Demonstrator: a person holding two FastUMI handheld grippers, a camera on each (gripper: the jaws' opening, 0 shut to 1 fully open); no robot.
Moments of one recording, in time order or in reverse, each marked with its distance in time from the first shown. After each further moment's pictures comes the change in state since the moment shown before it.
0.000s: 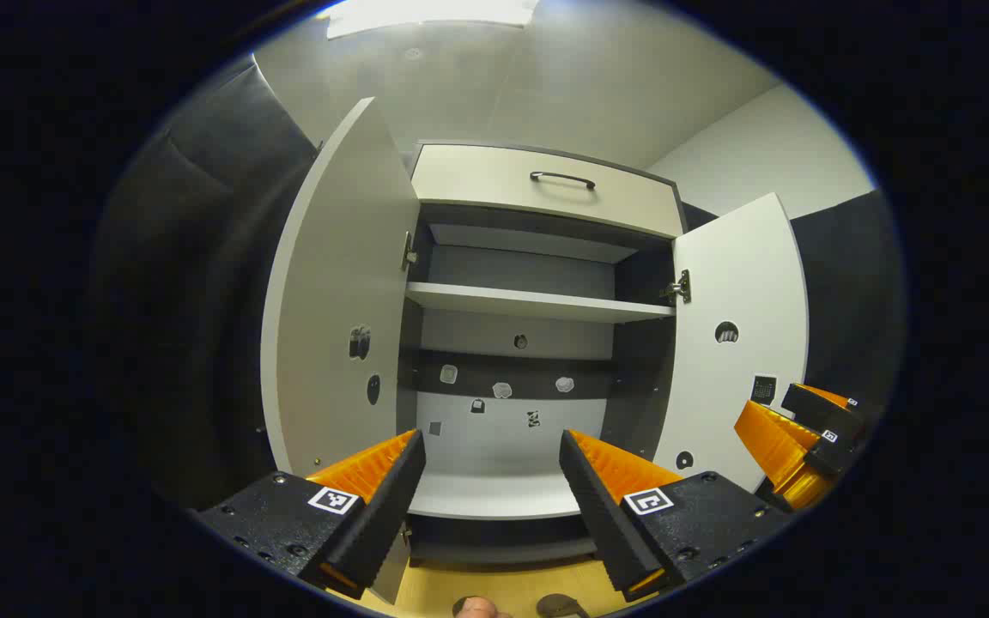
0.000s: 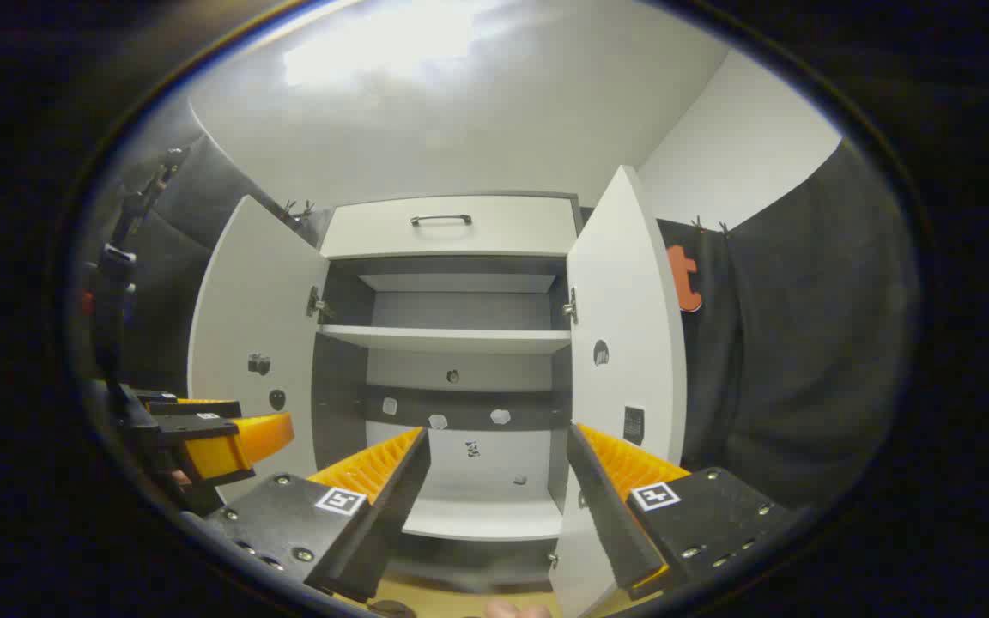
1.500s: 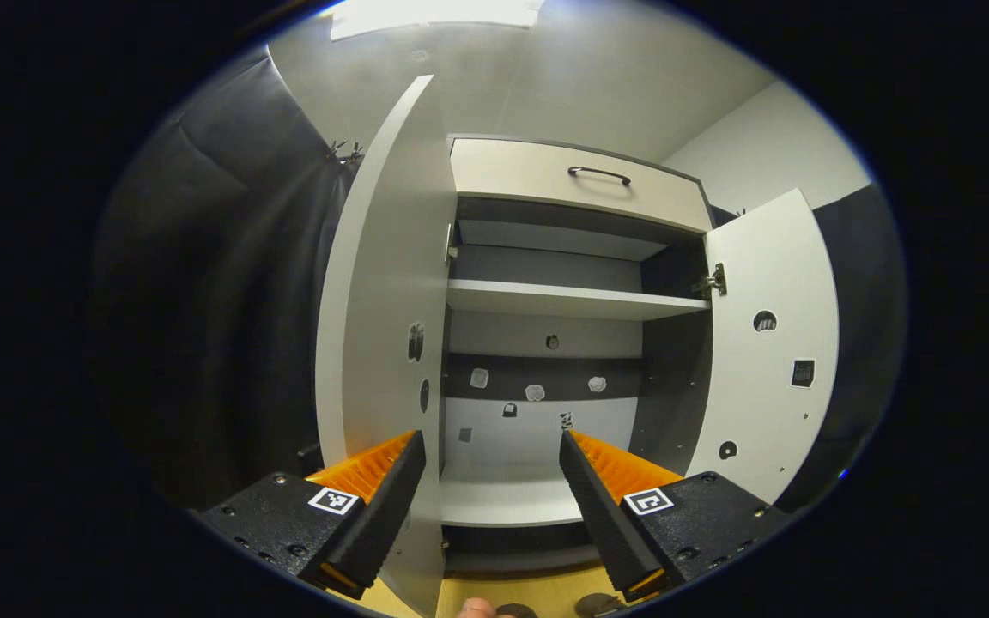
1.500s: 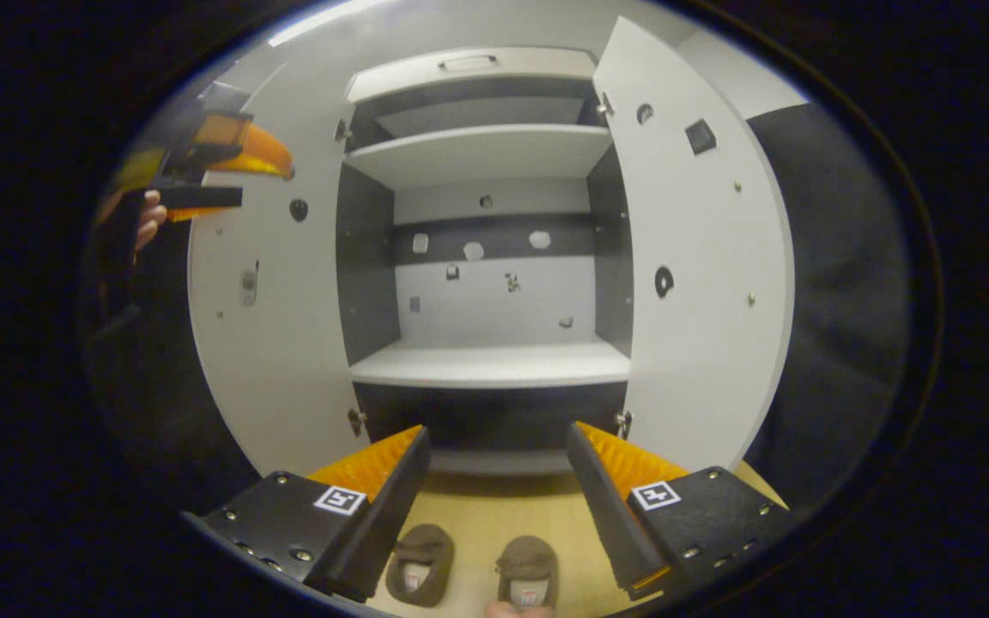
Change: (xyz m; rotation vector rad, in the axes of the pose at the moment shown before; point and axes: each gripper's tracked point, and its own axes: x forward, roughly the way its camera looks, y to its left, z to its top) left arm 0.019 0.055 -0.012 0.027 -0.016 0.032; right arm -0.078 0.050 -0.298 0.028 0.514 0.079
